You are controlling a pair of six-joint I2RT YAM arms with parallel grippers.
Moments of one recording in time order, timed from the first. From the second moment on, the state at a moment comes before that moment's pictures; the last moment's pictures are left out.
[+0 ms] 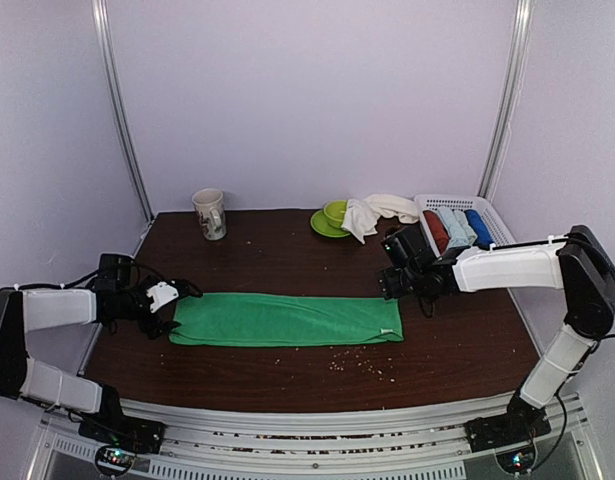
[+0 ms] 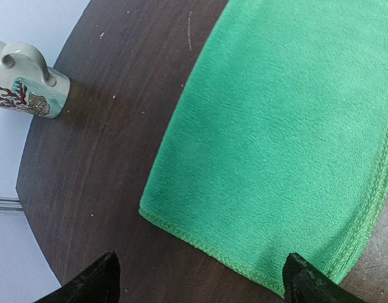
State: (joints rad) left arm -0.03 1.26 0.49 -0.08 0.33 1.07; right arm 0.71 1.65 1.00 -0.21 0.60 0.19
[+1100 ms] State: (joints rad) left arm -0.08 1.34 0.57 0.03 0.15 0.96; right arm 0.54 1.79 1.07 -0.30 0.23 0.32
